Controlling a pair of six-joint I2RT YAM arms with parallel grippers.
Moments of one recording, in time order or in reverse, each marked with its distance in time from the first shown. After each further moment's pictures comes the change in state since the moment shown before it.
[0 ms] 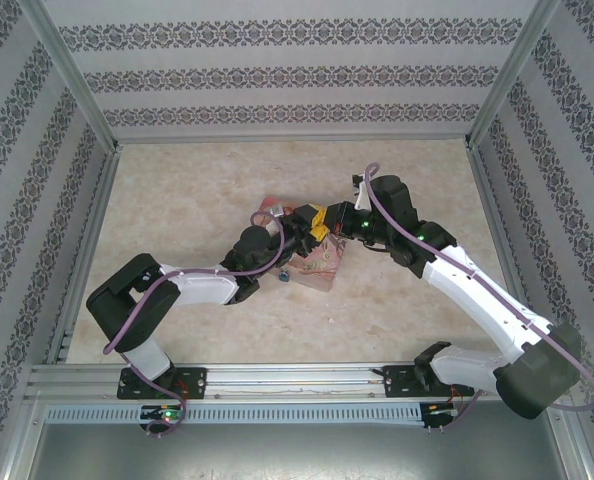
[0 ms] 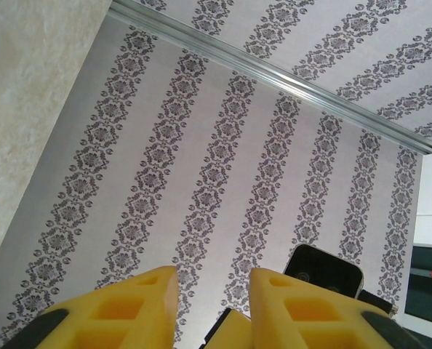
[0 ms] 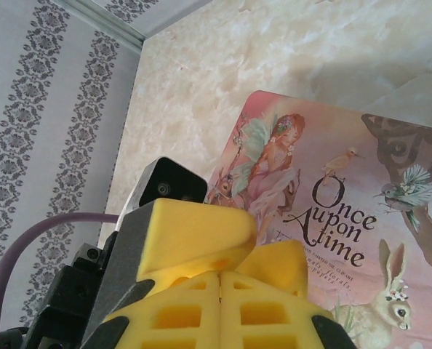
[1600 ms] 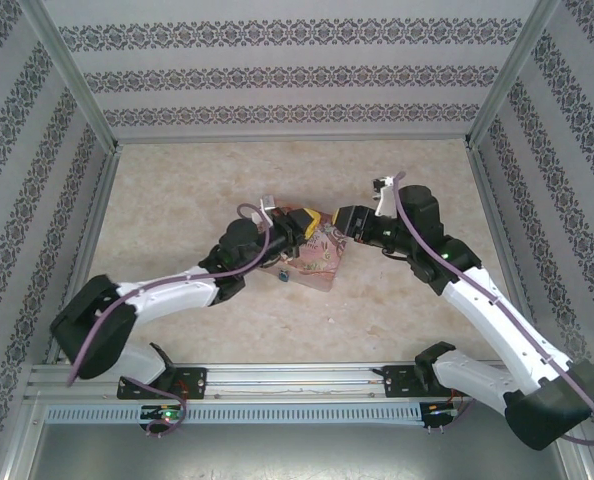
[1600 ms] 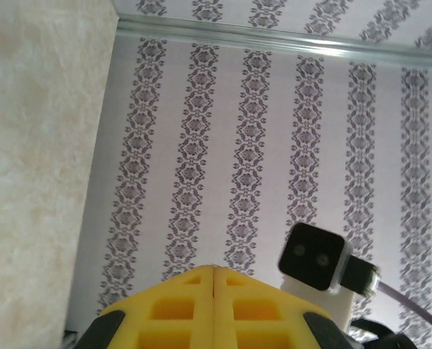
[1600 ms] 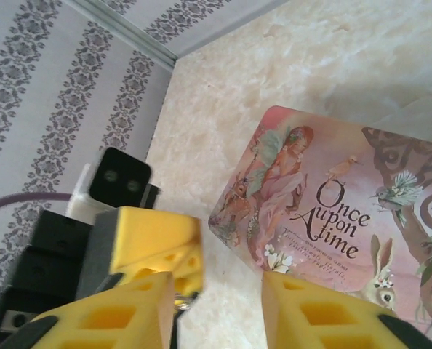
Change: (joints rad) left arm 0.028 -0.256 0.010 -0.346 0.074 0.340; right arm -0.098 -0.177 -0.100 0.032 -0.111 -0.031
